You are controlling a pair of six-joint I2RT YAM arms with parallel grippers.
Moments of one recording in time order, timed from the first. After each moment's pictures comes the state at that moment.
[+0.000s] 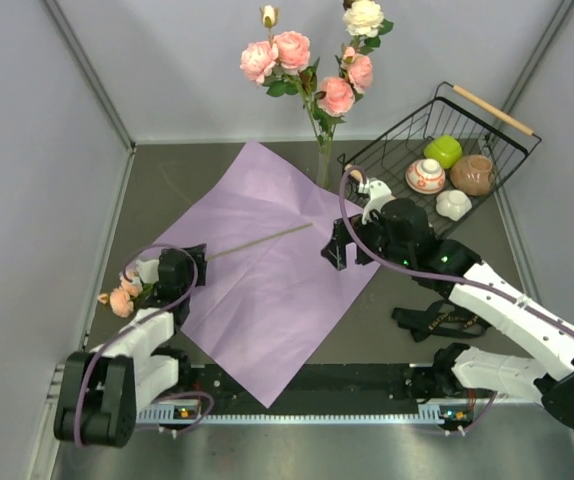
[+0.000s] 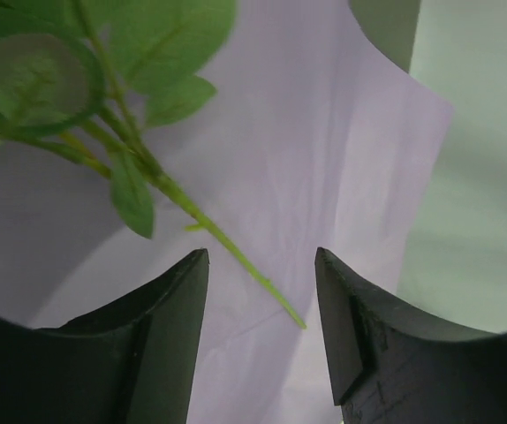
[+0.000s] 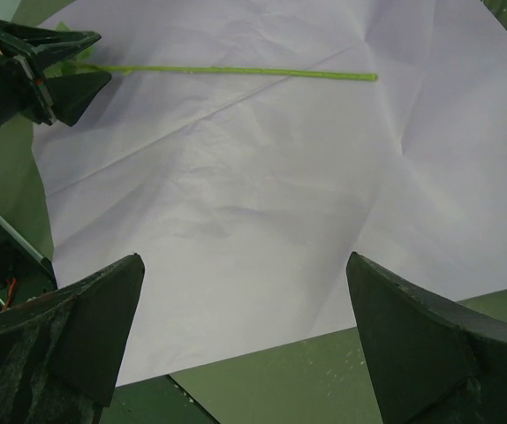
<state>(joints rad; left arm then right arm) -0.10 0.99 0.25 0.22 -0.22 -1.51 0.74 1.07 0.98 -0.41 -0.04 0.35</state>
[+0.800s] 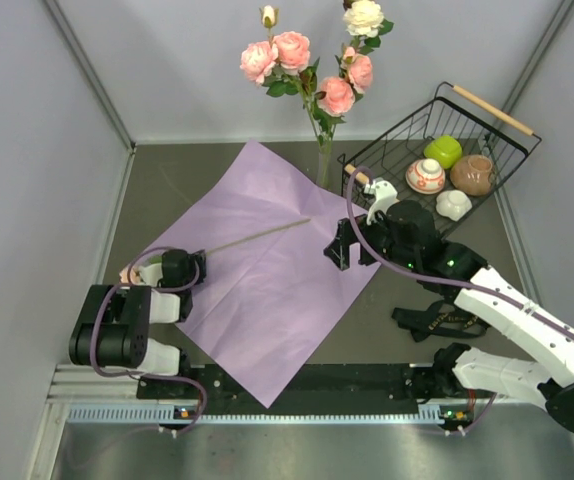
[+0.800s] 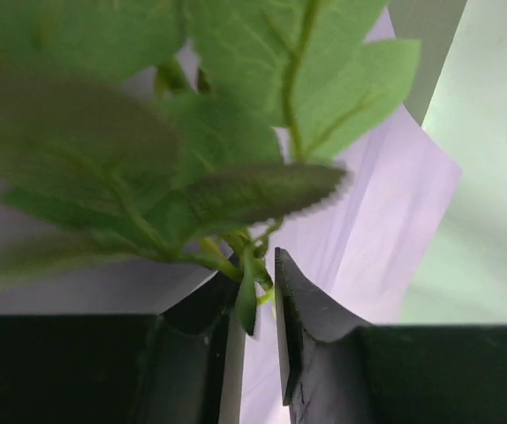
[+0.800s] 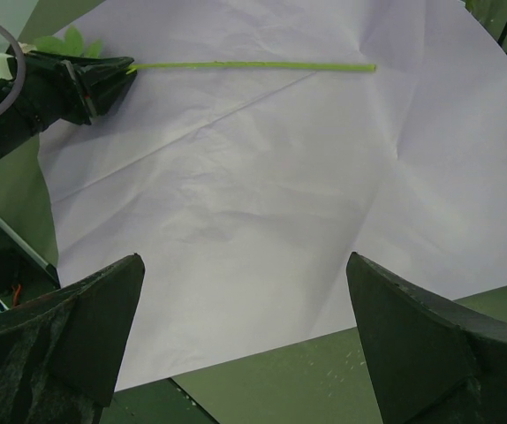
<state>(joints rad) -0.03 1.43 0.22 0.64 -0.20 -1.67 0.74 1.02 0.96 -0.41 -0.03 0.35</state>
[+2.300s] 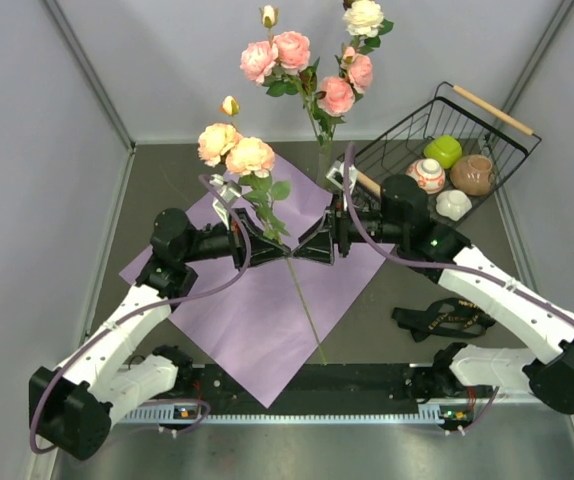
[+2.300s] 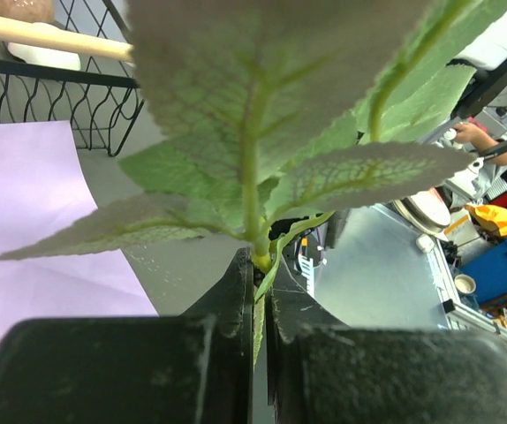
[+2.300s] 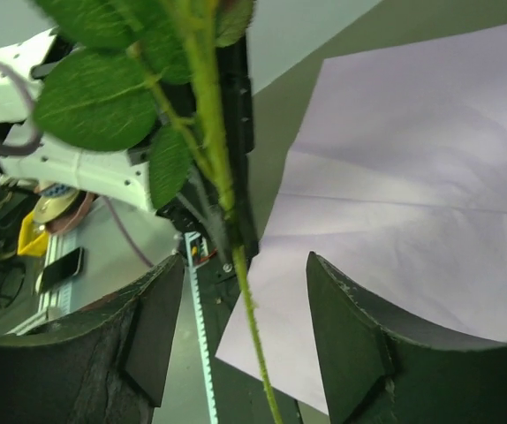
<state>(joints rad) -0.42 0.96 0.72 0.36 1.00 -0.64 0.74 1.19 1.12 -0.15 -0.65 0.42</state>
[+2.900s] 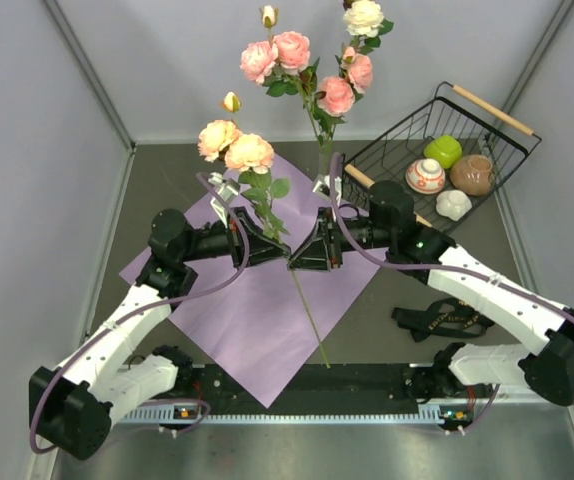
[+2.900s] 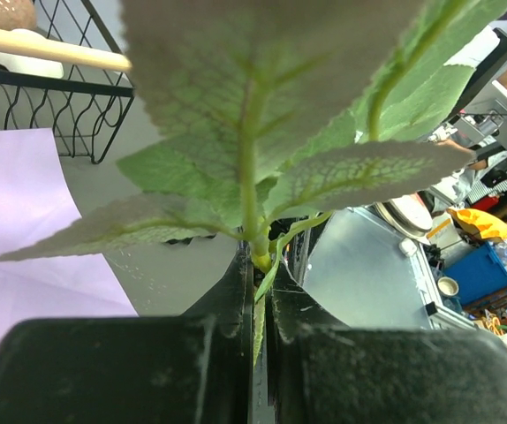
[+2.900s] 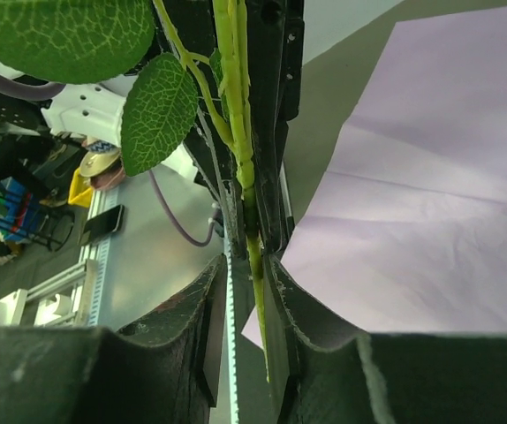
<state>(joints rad) -0.43 0.96 0.72 0.41 1.02 -0.72 0.77 1.22 1.05 -0.06 -0.81 0.44</state>
